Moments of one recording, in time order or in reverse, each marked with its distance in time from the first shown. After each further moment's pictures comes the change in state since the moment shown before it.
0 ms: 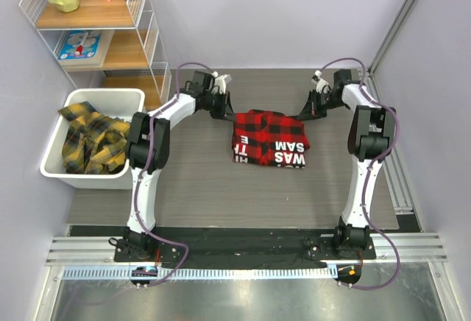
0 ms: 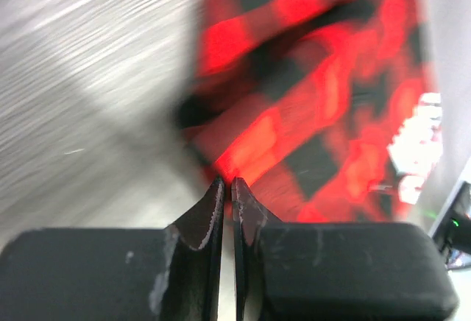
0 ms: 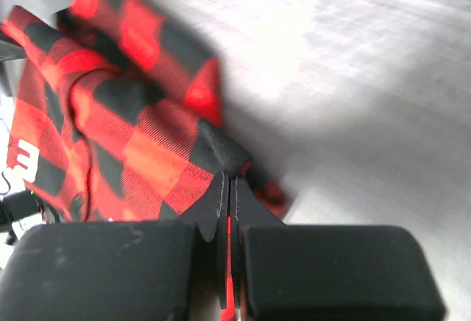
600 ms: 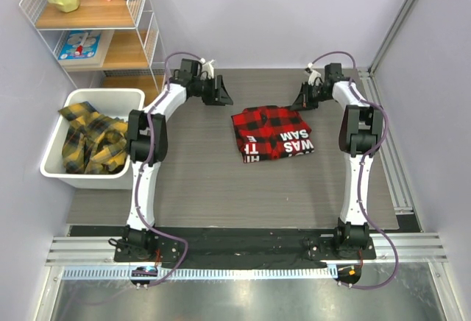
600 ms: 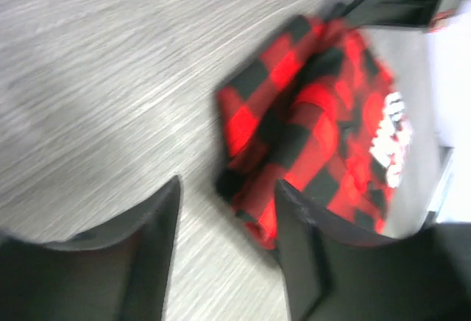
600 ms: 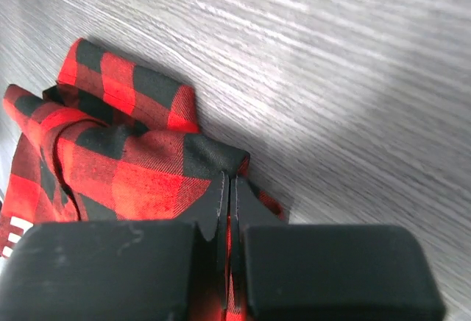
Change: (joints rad) left arm 0.101 0.175 0.274 -0.071 0.058 -0.034; right arm 0.045 0.184 0.232 0.105 0.031 0.084
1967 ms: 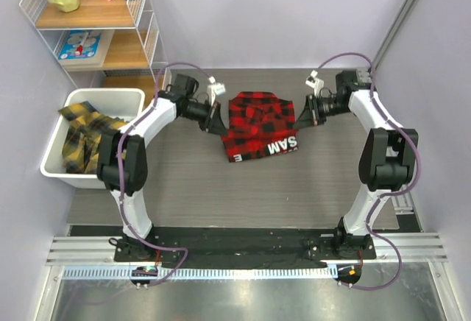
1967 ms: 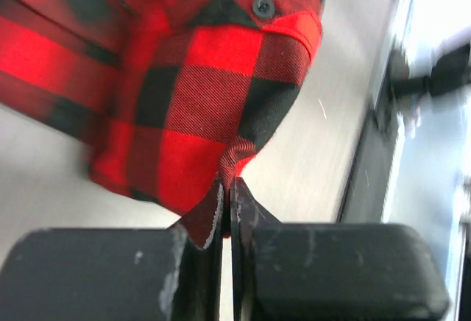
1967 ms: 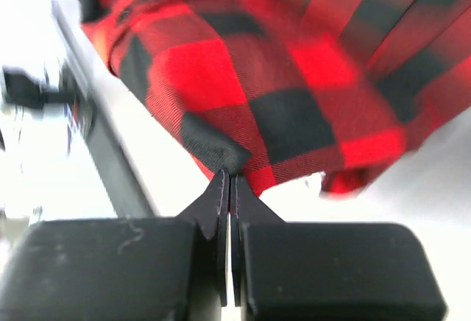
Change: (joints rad) left arm -0.042 -0.455 -0.473 -0.154 0.274 0.416; right arm 0.007 -0.581 -0.494 -0.164 -0.207 -0.239
